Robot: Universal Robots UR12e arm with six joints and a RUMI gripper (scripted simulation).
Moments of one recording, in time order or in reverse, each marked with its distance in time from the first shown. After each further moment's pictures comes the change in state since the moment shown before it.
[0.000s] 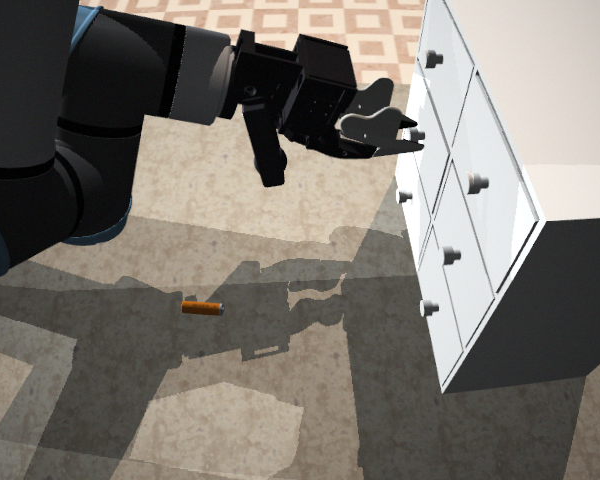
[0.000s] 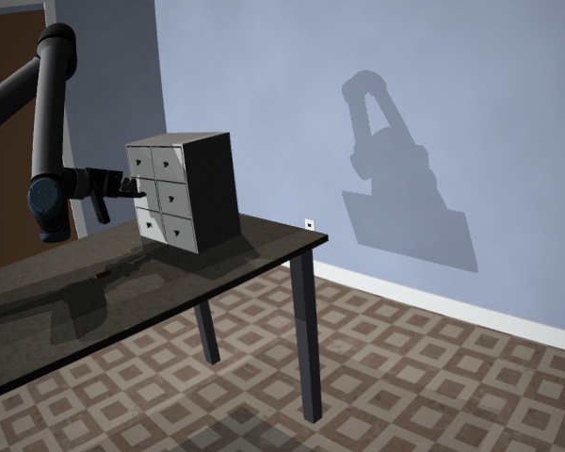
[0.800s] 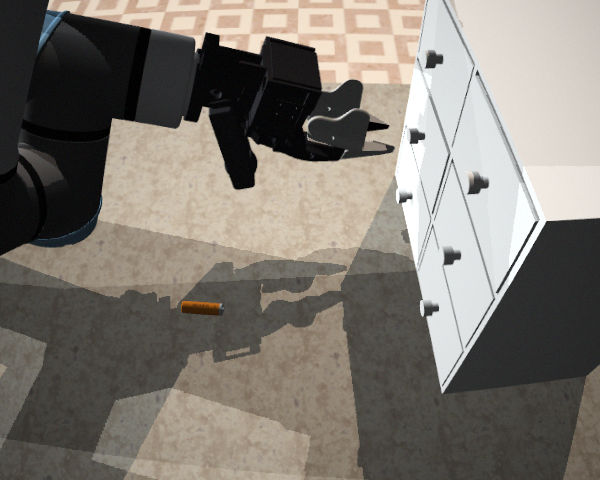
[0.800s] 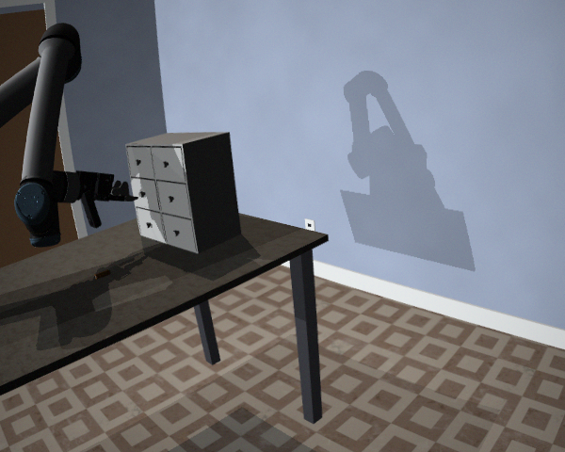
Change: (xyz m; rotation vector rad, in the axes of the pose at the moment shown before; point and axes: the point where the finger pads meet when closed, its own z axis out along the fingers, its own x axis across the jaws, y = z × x) arm 0.000 -0.012 -0.031 0.000 -0.001 0.000
